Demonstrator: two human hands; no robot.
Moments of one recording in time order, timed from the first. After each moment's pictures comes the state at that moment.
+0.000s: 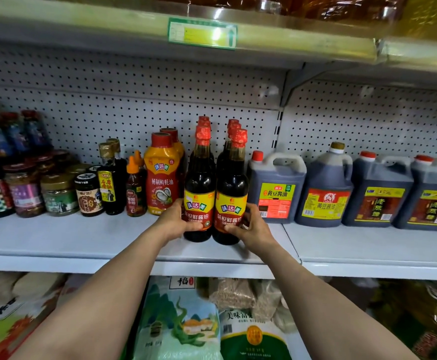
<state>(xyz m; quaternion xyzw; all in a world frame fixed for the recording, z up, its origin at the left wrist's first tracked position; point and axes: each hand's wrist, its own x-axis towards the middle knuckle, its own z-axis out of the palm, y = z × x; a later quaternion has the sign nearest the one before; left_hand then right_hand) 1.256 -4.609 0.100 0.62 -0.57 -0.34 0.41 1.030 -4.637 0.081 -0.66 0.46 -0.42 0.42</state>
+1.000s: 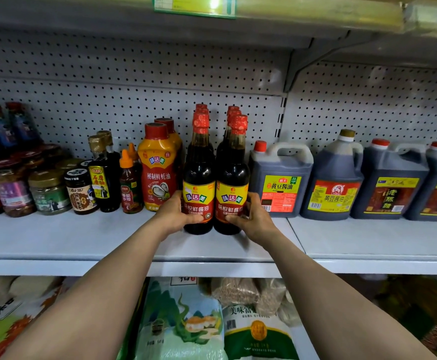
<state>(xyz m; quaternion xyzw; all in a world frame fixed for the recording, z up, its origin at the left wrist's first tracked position) 1.259 -4.632 0.096 0.63 -0.57 -0.34 0.41 1.035 -4.664 0.081 -0.68 0.47 -0.40 0.40</state>
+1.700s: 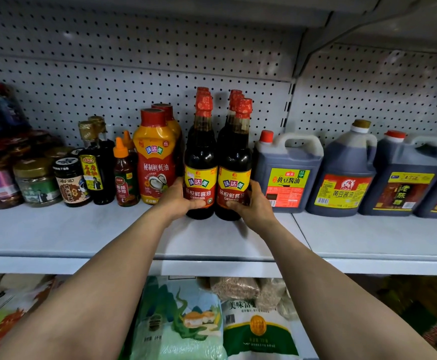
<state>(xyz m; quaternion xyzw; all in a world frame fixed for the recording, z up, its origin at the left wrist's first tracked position) 1.260 -4.666 0.092 0.63 -0.56 -0.33 0.43 1.049 -4.693 0.078 -0.67 0.51 -0.42 0.34</state>
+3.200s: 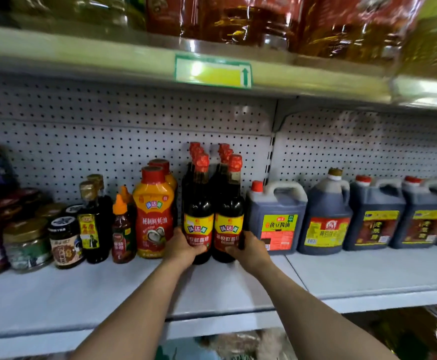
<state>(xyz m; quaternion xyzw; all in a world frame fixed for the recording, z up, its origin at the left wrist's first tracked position) 1.250 -4.676 0.099 0.68 -0.53 -0.29 0.41 1.061 -4.687 0.099 -0.67 0.62 -0.32 0.24</state>
